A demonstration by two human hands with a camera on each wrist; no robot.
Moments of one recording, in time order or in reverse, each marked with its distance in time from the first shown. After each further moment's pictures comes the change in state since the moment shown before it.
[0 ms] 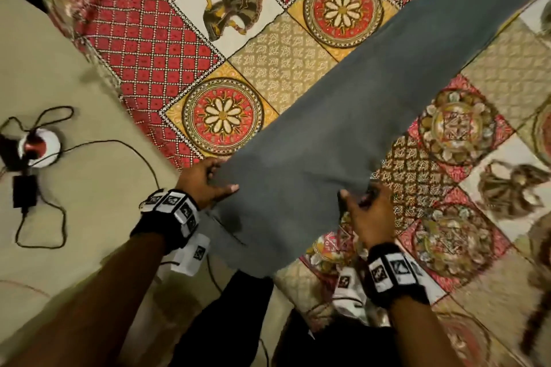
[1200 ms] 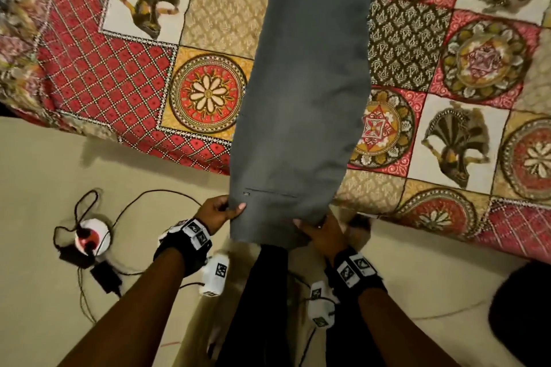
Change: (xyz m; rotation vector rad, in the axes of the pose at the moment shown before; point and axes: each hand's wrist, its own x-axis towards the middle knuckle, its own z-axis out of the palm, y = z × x) left_hand -0.017 -0.120 -0.053 0.062 -0.514 -0.080; right_hand -0.230 0.016 0.216 0.759 -0.139 0.500
